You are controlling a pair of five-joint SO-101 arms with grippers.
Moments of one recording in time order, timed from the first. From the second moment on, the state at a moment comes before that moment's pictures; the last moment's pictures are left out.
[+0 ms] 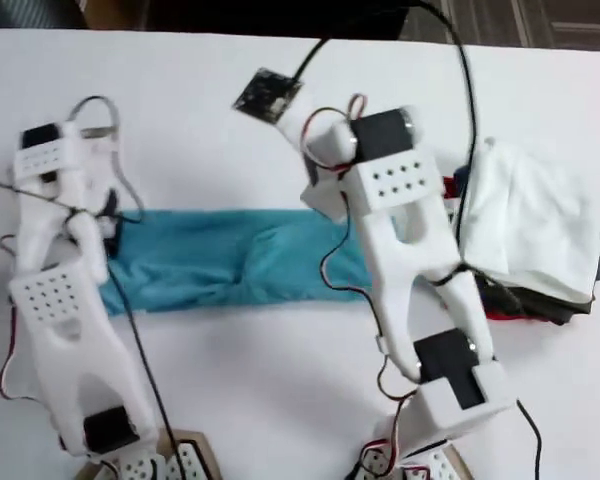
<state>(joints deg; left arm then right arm) -30.2 52.0 -40.0 101.4 -15.3 -21.2 5.2 -22.2 96.4 41.6</state>
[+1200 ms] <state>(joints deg) 20.3 13.4 -24.5 98.9 -2.1 22.8 -38.4 14.7 96.4 41.6</state>
